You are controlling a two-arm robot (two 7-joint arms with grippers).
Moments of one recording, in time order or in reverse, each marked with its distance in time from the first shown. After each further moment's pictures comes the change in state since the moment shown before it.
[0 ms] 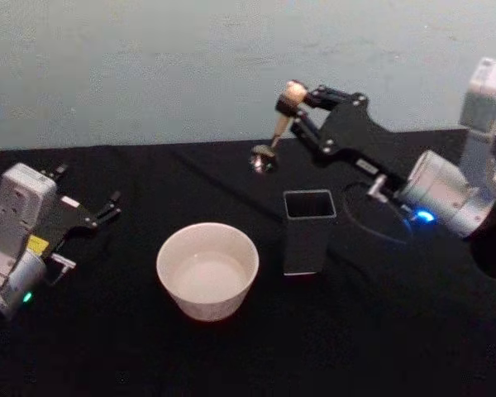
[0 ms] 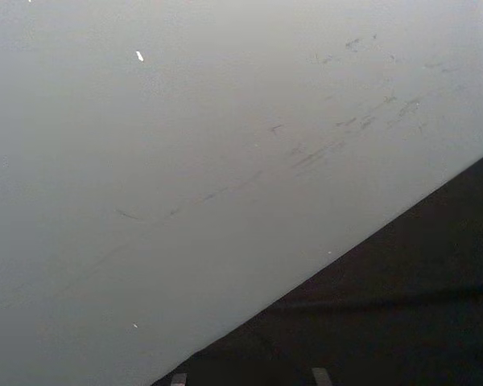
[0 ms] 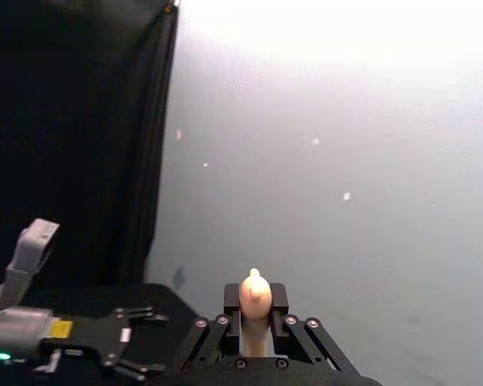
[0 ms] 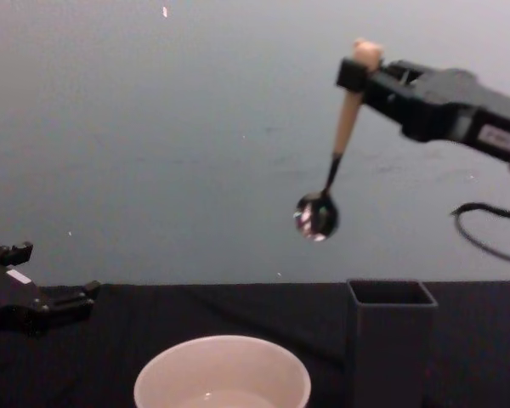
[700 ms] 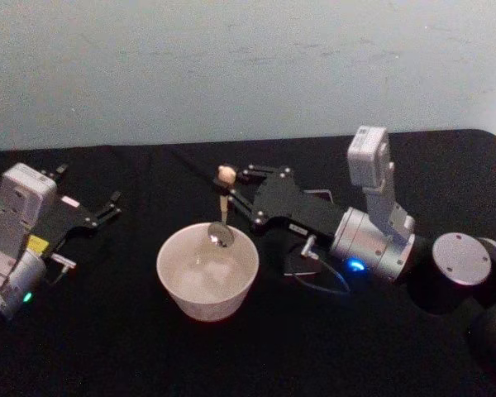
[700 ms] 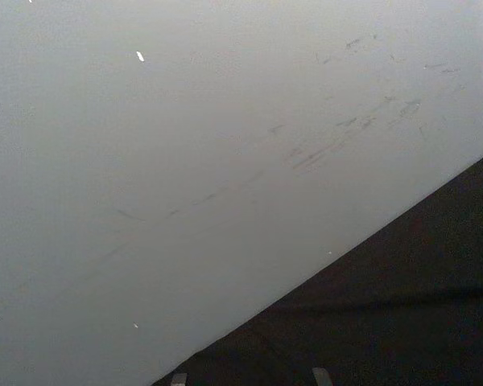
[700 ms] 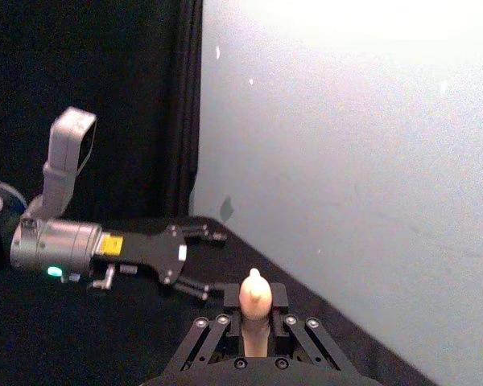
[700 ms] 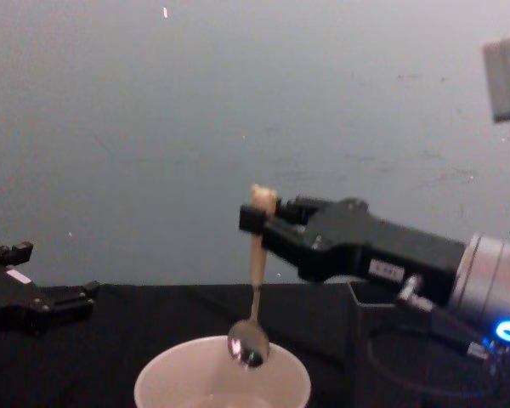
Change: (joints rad) left arm 0.000 0.000 0.000 0.000 0.000 0.000 0.000; right arm 0.031 -0.105 -0.132 0.176 -0.123 0.019 0.006
